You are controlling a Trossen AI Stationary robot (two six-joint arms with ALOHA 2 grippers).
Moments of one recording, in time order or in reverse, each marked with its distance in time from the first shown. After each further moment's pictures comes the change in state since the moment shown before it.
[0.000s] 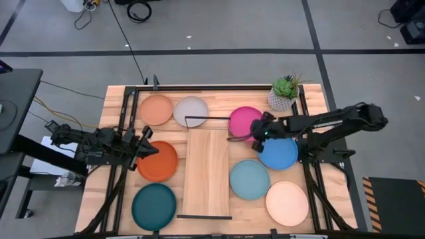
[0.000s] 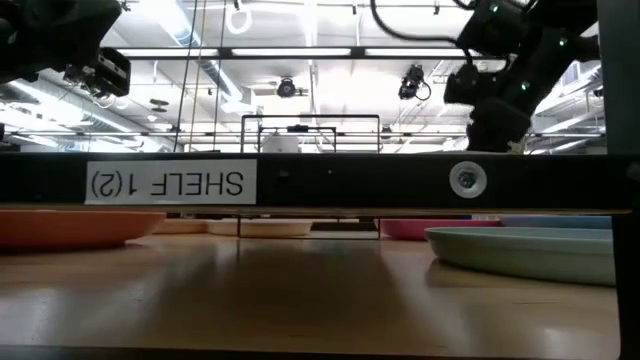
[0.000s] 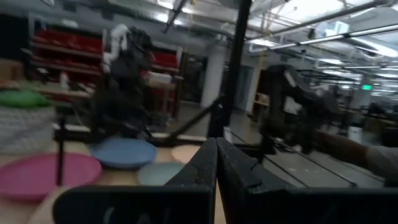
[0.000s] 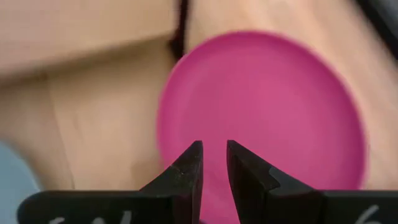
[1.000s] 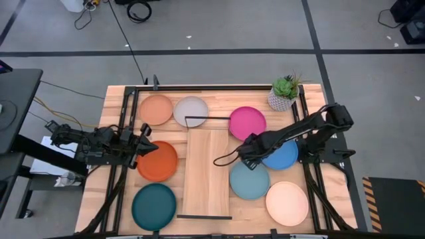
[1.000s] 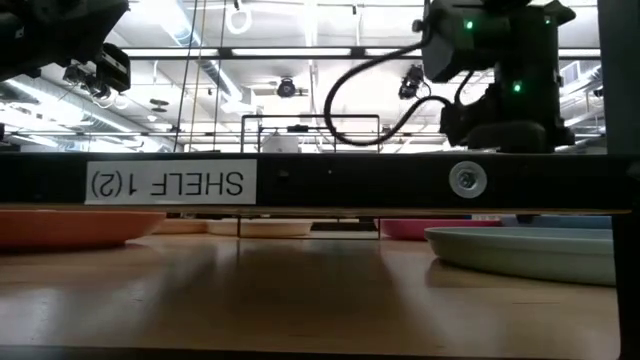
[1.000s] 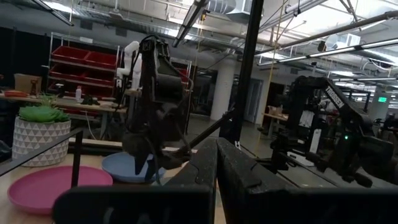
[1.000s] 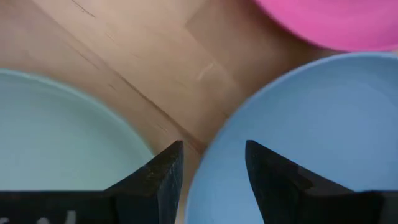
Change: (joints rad) left arm 0.000 0.000 0.000 0.048 -0.046 0.008; right arm 0.245 0.469 0.369 -0.568 -0.173 0.844
